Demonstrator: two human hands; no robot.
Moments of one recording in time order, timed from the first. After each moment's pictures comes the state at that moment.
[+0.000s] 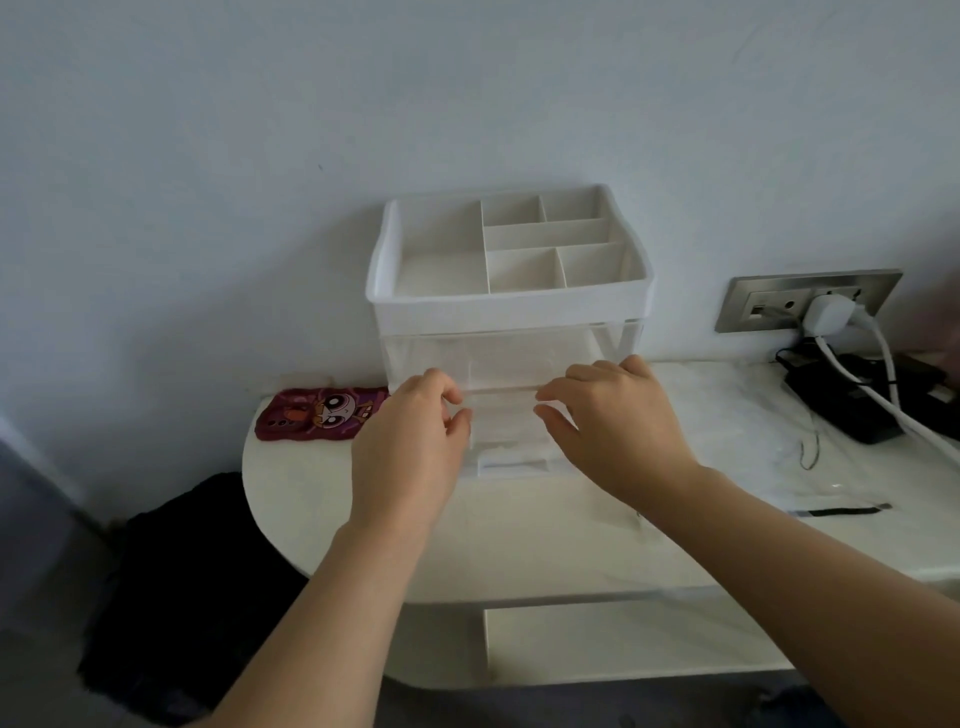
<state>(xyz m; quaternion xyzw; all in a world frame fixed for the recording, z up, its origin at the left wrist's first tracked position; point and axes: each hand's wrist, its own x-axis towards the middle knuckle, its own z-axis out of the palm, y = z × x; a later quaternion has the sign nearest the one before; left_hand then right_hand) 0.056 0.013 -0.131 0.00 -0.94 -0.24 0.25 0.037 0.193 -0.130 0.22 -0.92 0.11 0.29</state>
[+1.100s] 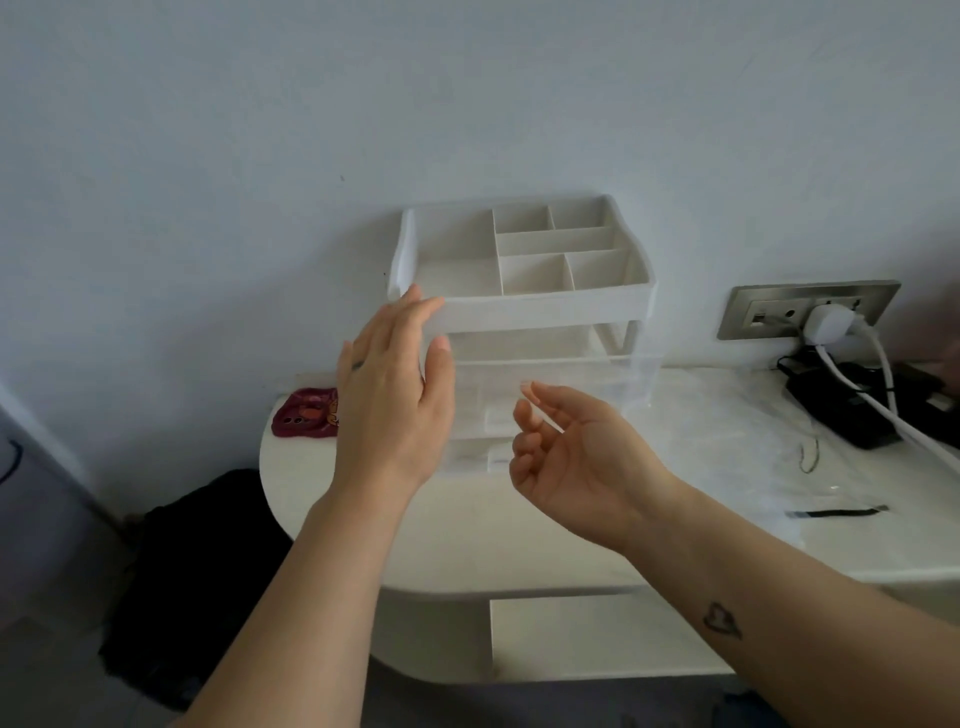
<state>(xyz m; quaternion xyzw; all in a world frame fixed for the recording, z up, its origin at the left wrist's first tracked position) 0.067 0.000 -0.094 -0.06 -0.89 -0.33 0.32 0.074 0.155 -0.107 -0.11 -0.35 0.90 -0.25</state>
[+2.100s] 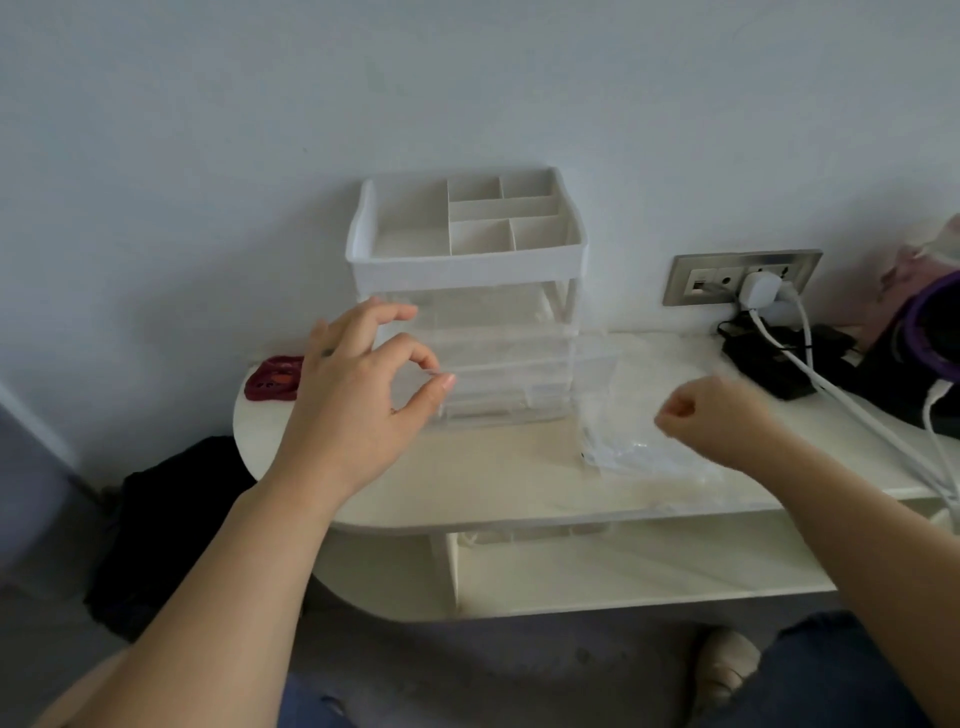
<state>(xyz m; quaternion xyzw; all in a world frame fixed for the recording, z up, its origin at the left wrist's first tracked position) 0.117 0.000 -0.098 -0.16 -0.92 -0.22 0.29 0.073 0.318 -0.137 -0.05 -0.98 0.19 0.01</state>
